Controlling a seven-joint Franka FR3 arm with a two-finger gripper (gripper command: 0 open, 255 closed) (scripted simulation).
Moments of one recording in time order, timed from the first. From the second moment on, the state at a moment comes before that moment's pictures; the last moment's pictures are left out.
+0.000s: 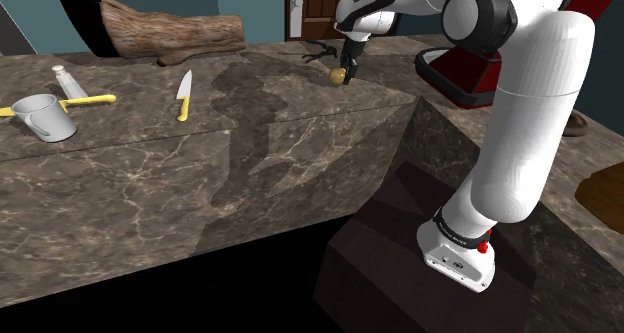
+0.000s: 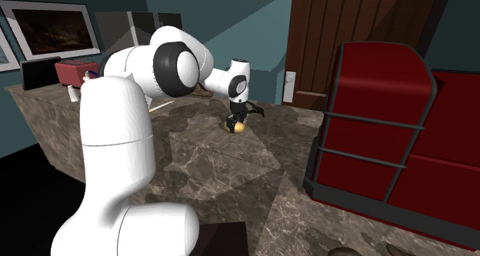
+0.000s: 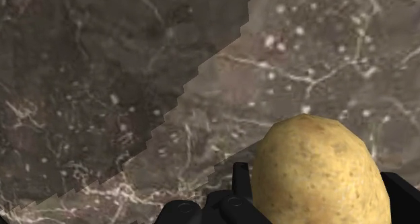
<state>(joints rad) 0.05 0.35 -0.49 -1.81 0.30 2.18 -1.48</state>
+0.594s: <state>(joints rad) 0.05 0.32 -0.50 -1.79 0.28 2.13 -1.46</state>
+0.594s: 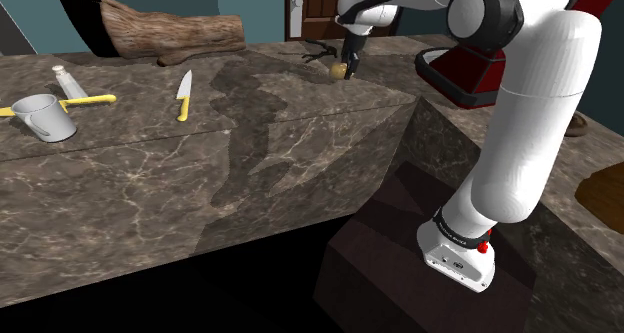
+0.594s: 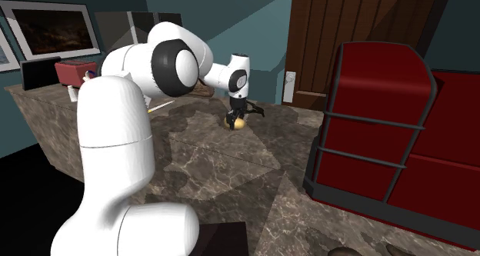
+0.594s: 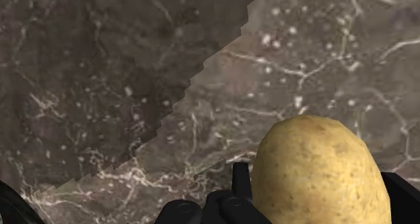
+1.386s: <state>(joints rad) 0.05 0.28 -0.51 -1.68 0.25 1.99 -1.43</state>
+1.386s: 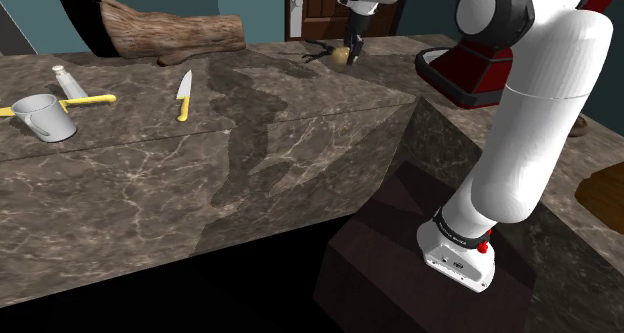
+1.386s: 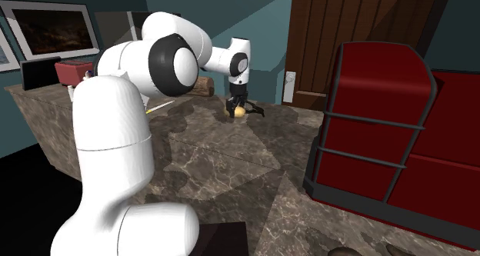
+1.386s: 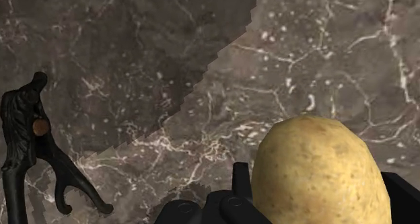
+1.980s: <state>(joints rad) 0.05 0.26 -0.52 -1.59 0.23 1.88 -1.41</state>
